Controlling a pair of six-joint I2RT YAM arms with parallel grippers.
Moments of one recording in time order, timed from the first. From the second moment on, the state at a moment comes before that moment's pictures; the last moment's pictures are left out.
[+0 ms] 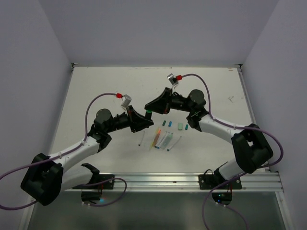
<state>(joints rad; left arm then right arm) -0.52 1.13 0.47 0.67 0.75 -0.63 0.57 1.51 0.84 0.91 -0.82 0.86</state>
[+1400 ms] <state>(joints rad) -0.58 1.06 0.48 0.59 0.65 -0.60 0.48 1.46 0.84 0.89 -0.81 0.89</state>
